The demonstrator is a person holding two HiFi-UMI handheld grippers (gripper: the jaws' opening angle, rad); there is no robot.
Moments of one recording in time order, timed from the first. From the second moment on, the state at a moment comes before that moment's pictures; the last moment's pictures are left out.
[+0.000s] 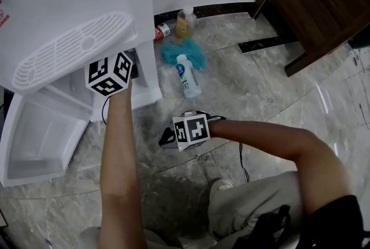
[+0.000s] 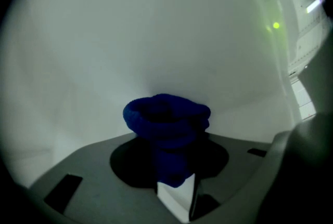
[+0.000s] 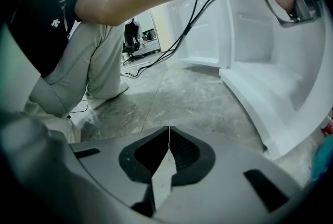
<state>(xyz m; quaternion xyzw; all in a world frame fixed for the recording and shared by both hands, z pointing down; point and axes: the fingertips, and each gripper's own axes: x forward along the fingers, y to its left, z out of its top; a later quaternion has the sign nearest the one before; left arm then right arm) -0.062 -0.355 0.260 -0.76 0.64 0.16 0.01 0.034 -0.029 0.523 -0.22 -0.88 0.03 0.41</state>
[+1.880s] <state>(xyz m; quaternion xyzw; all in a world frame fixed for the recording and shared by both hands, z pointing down) -0.147 -0.129 0.425 -0.83 0.38 -0.40 0.05 -0.116 -0.144 0.397 0.00 -0.96 0.16 0.24</state>
